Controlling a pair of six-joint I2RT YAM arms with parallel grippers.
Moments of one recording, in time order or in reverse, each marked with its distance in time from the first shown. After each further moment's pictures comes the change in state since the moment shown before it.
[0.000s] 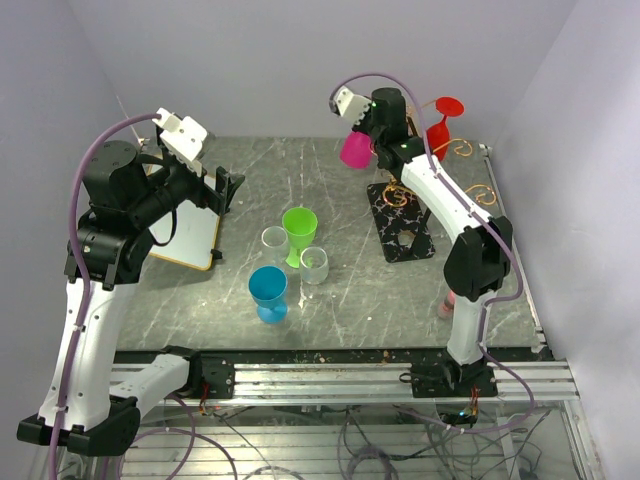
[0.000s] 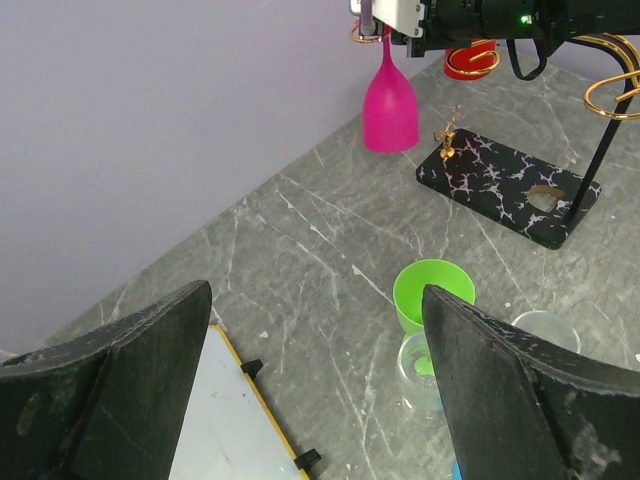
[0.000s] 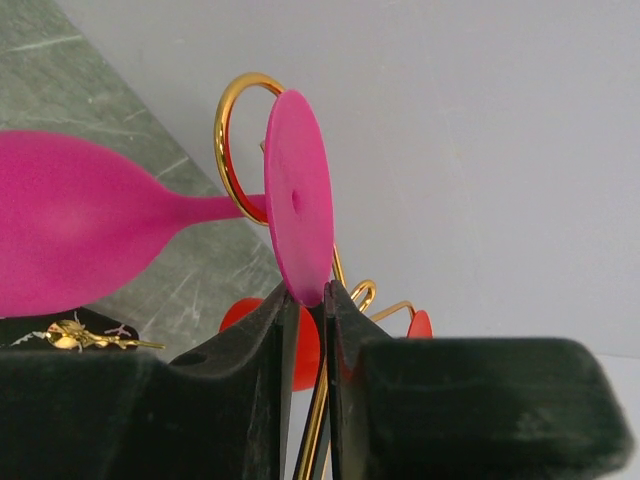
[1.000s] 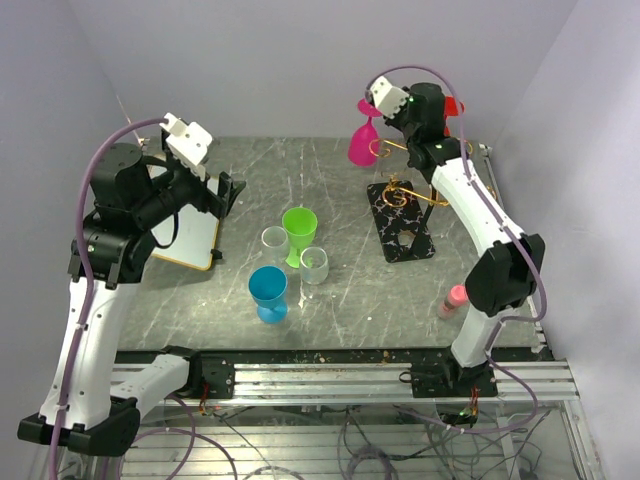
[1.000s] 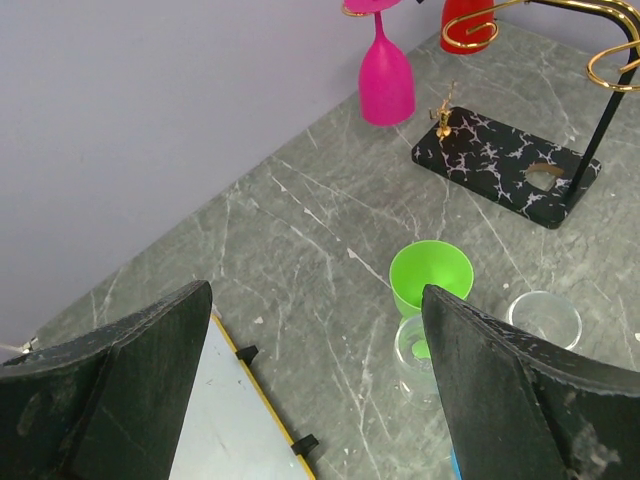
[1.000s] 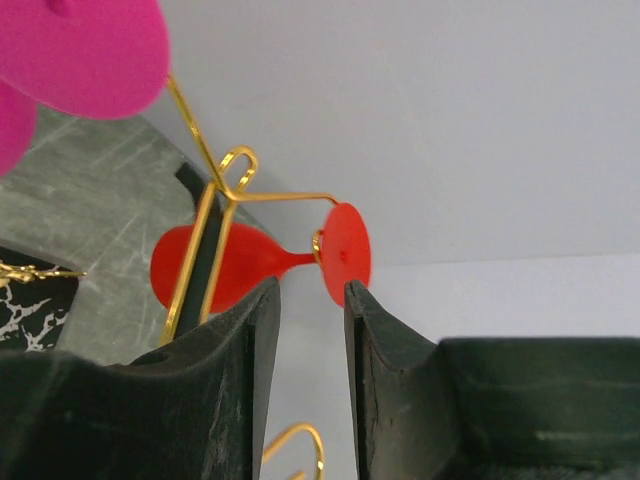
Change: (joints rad) left arm 0.000 -0.006 -0.031 -0.014 0.006 0.021; right arm -0.097 -0.159 -0.112 -0.024 0.007 0.024
